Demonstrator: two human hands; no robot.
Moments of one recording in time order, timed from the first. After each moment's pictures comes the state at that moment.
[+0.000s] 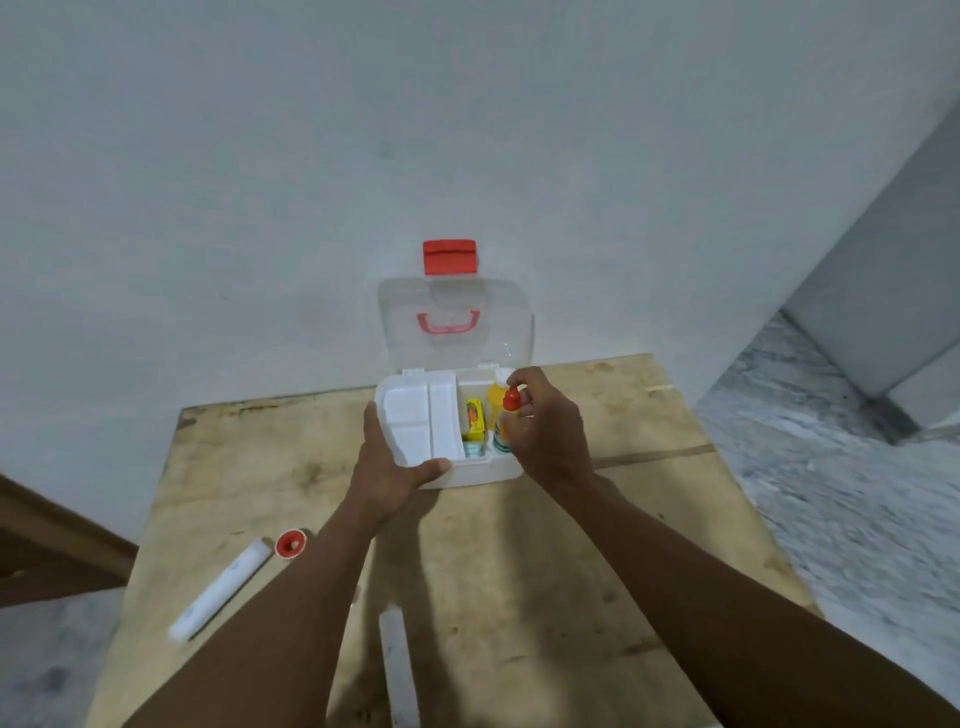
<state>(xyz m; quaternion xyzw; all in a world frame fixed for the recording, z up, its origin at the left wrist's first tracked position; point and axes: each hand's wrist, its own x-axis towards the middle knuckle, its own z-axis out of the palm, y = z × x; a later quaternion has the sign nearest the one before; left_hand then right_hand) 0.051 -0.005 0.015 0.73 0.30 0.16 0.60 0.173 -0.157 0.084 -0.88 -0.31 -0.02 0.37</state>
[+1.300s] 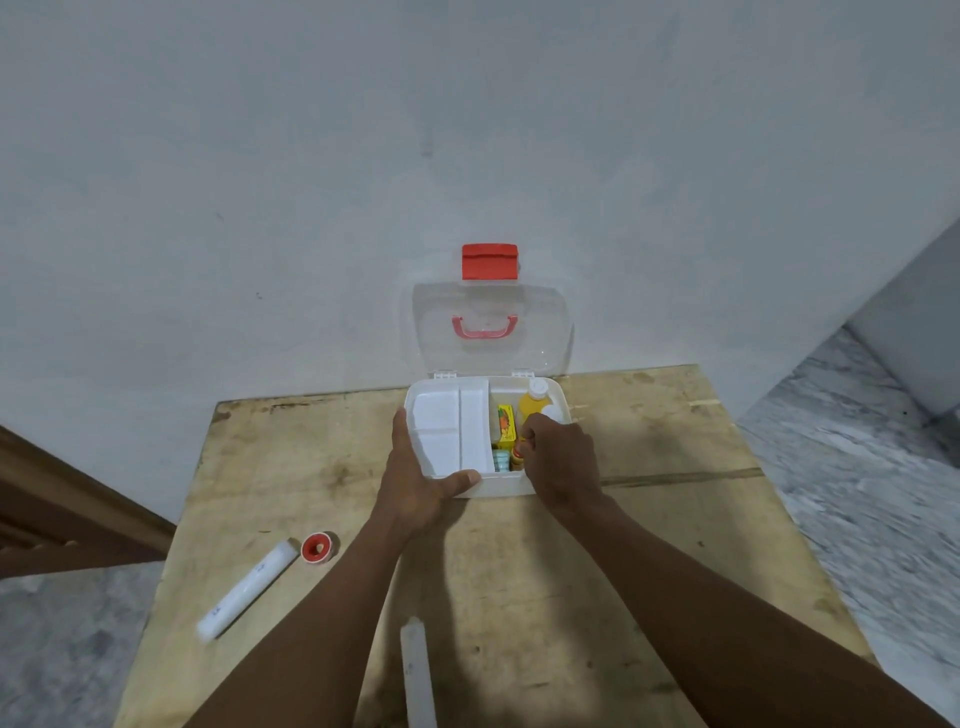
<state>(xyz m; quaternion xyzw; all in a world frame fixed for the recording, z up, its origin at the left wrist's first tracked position) 0.052 -0.005 0.015 0.74 0.29 0.18 0.58 0.185 -0.136 0.046 -0.93 -0.33 0.05 0.17</state>
